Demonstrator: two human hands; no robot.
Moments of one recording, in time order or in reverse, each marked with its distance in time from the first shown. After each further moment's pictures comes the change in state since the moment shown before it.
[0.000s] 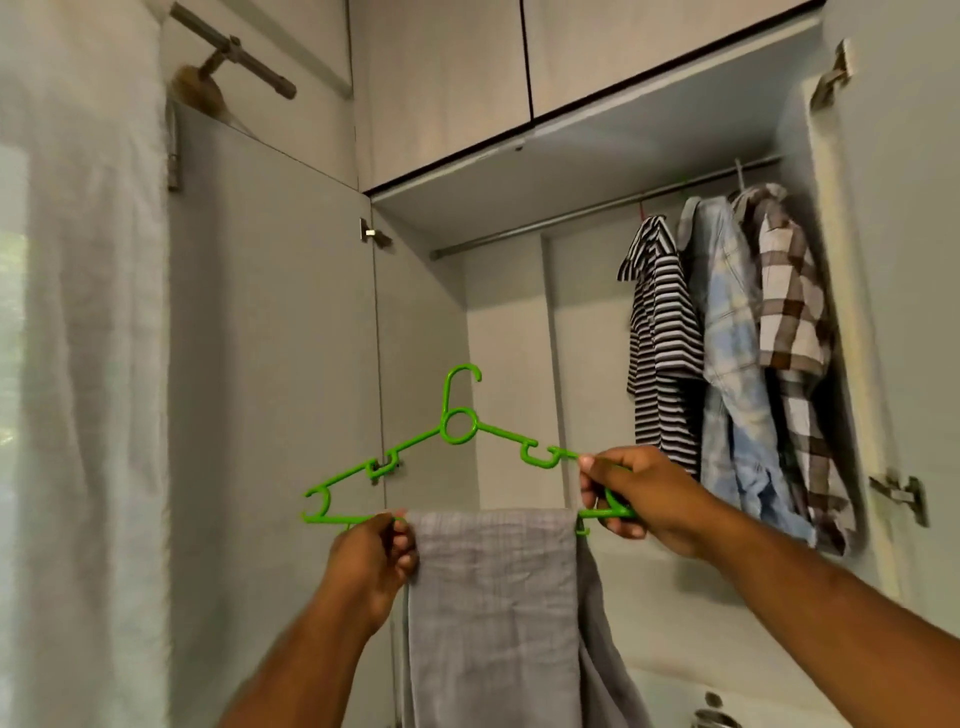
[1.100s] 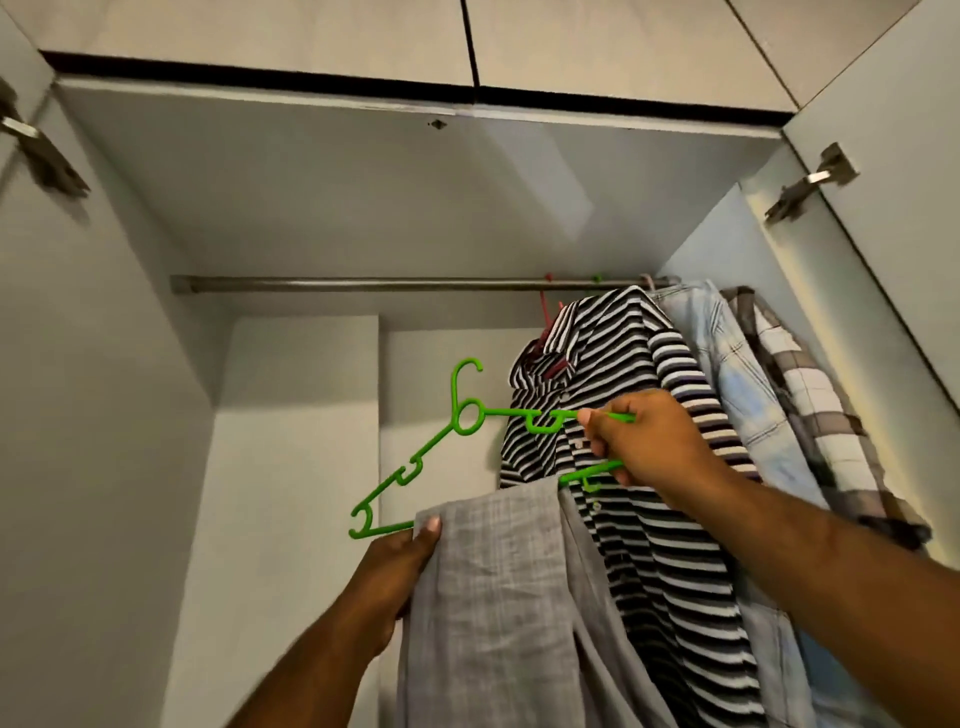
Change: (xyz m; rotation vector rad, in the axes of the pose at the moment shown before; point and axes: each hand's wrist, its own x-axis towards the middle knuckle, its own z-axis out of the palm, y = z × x) left_hand 0.525 -0.072 0.300 0.379 -0.857 0.229; right_hand 0.389 0.031 -0.161 -0.818 0.931 -0.316
